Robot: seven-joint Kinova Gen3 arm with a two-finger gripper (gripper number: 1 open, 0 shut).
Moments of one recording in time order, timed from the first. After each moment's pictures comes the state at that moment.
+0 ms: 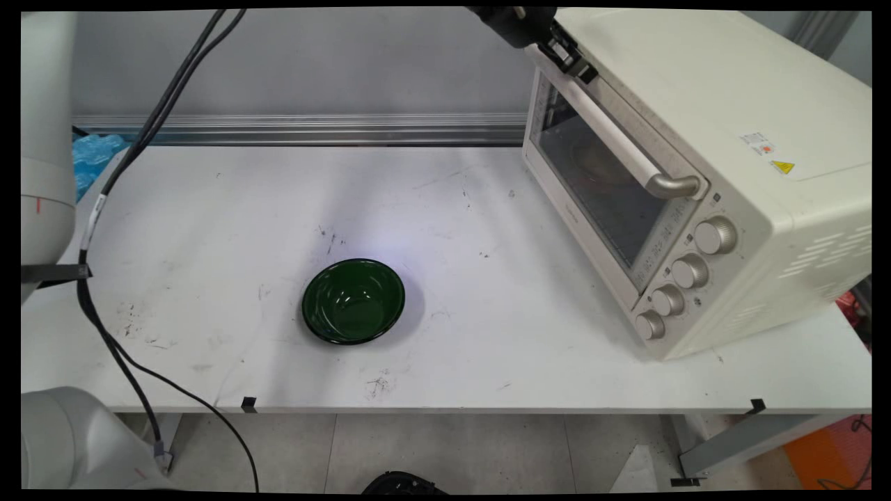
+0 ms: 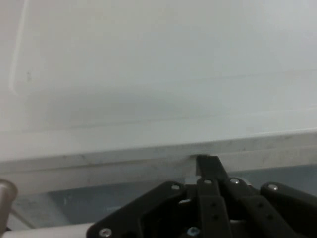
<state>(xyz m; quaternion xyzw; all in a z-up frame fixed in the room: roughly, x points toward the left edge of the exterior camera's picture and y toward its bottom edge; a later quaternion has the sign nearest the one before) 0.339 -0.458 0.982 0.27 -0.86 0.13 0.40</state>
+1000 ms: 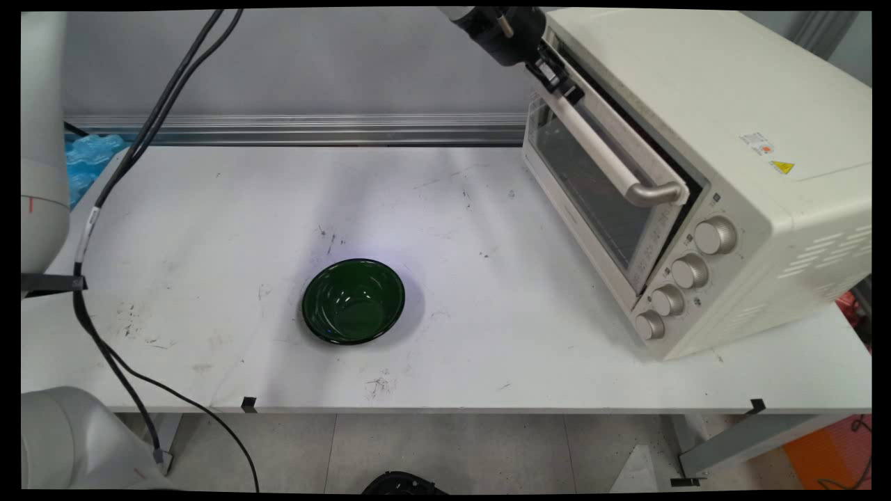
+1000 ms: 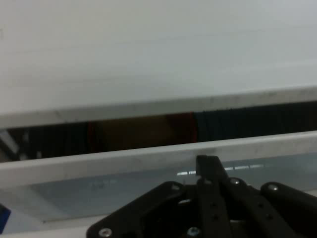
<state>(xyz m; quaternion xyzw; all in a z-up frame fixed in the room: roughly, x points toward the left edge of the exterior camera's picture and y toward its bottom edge) 0.345 -0.444 0.969 0.27 -0.87 0.12 0.38</state>
